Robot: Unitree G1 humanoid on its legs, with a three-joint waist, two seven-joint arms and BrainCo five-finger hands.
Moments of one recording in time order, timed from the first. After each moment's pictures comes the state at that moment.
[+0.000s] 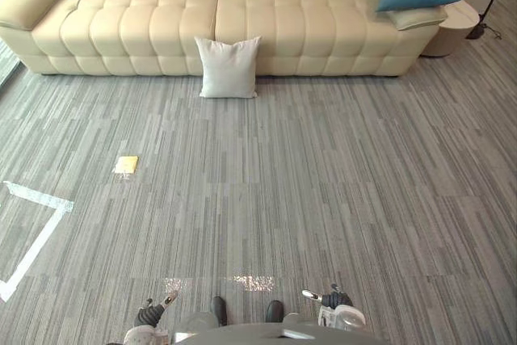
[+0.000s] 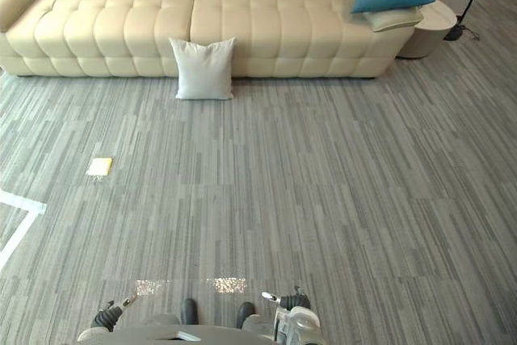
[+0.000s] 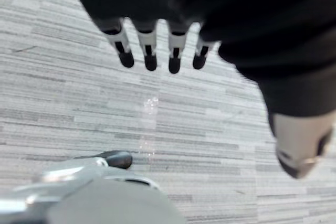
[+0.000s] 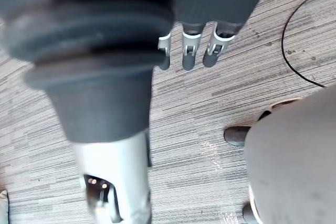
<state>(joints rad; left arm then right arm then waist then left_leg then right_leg) 0.14 0.08 0.19 1.01 0.06 -0.04 0.12 0.03 -0.01 -0.29 0.99 -0.03 -0.04 -0.14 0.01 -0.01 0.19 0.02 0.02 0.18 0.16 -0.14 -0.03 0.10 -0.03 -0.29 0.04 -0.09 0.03</state>
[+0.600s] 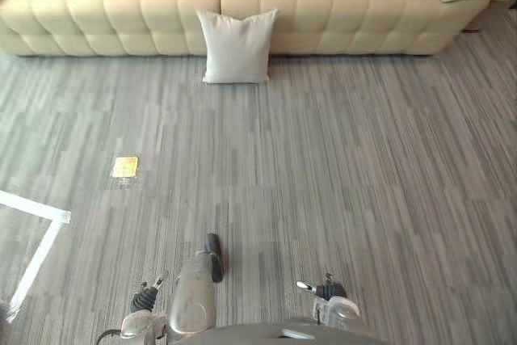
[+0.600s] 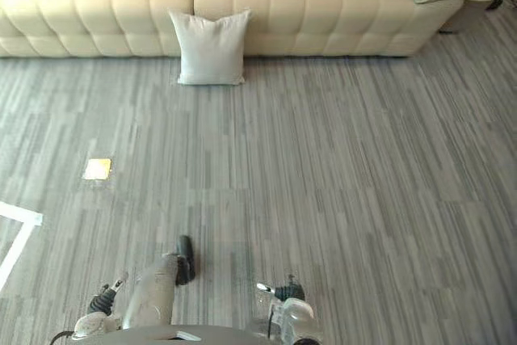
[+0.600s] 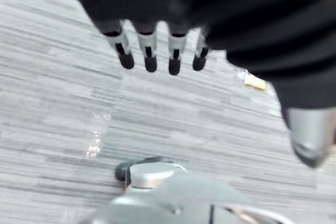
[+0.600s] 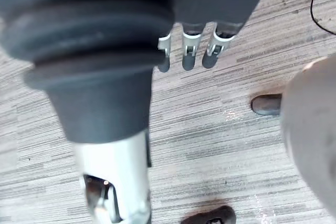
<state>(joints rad) 0.11 0.06 0.29 0.96 -0.02 -0.04 0.13 0.03 0.03 -0.25 0.95 -0.03 -0.02 -0.15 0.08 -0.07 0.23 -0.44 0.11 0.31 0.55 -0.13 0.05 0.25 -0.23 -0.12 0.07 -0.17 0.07</state>
